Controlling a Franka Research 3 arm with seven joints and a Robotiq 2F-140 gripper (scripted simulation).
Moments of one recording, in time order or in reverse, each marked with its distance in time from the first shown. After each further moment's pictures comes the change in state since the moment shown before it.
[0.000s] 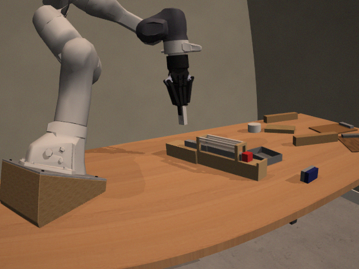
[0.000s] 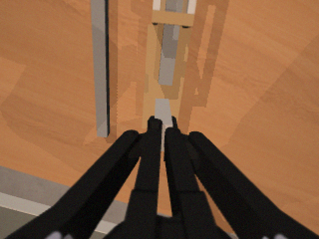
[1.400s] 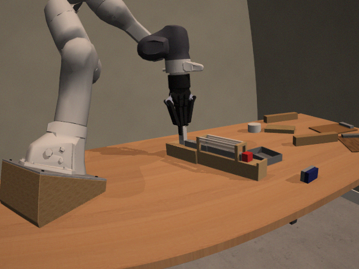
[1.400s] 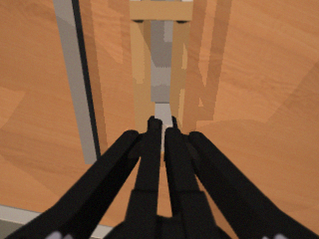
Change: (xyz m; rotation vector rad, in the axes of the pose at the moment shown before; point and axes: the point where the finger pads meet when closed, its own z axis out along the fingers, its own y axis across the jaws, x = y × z) arm 0.000 0.006 0.069 -0.013 -0.014 0.080
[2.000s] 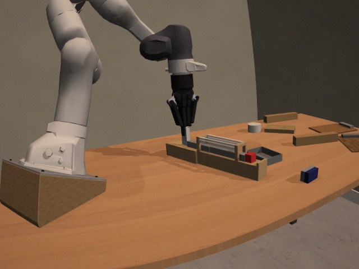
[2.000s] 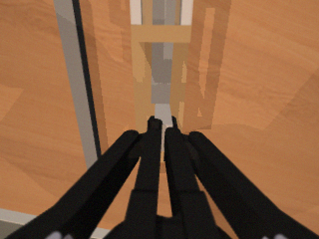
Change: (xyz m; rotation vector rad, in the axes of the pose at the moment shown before) arm 0.015 -0.001 0.000 0.001 -0.001 0.003
